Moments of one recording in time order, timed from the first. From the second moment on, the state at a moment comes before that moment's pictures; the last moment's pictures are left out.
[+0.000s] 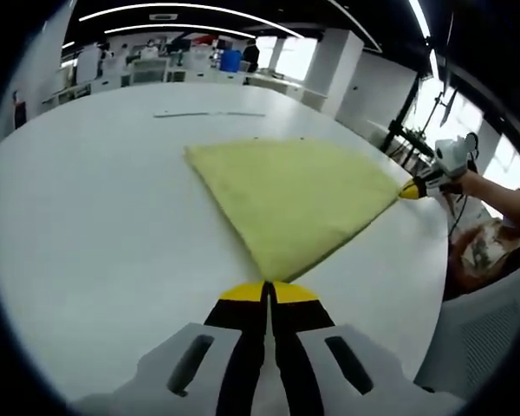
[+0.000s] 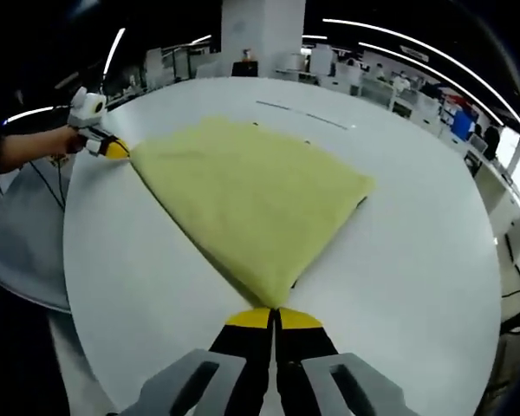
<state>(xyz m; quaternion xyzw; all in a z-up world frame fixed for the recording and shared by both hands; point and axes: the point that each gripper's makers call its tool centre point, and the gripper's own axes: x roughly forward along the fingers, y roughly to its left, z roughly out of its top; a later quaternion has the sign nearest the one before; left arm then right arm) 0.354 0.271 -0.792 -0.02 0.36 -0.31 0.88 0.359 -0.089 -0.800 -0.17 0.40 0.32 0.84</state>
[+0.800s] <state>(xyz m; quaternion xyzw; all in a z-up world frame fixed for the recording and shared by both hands) 0.333 0.270 -0.794 0.00 0.36 -0.31 0.88 0.339 -0.093 -0.801 -0.14 0.41 0.30 0.85</state>
